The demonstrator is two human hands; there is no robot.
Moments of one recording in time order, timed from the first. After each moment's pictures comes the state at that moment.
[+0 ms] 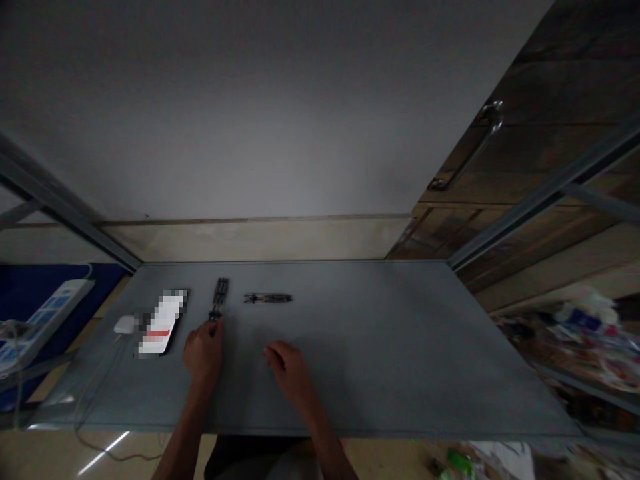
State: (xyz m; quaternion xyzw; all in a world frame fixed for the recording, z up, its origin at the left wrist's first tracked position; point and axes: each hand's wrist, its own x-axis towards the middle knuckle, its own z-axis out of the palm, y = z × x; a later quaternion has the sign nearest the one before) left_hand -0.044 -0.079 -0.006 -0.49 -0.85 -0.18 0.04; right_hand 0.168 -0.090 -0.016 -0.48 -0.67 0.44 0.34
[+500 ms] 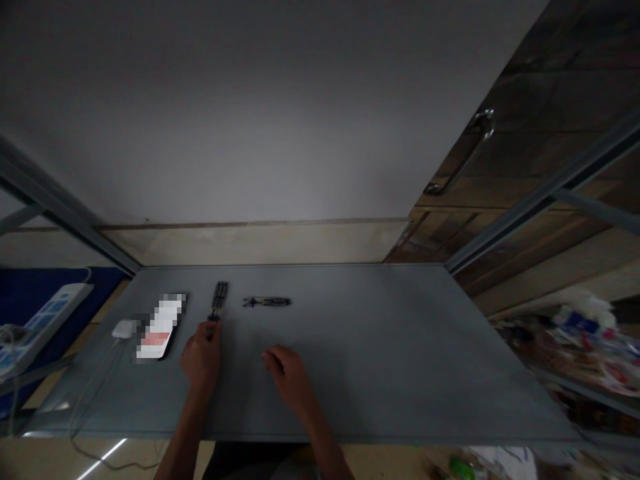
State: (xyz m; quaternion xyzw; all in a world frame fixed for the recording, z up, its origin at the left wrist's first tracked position) left_hand -0.045 -0.077 -0.009 -0.45 -0.87 -0.19 0.01; right_hand 0.168 -0.091 -0.016 -0.49 -0.67 0.44 0.34
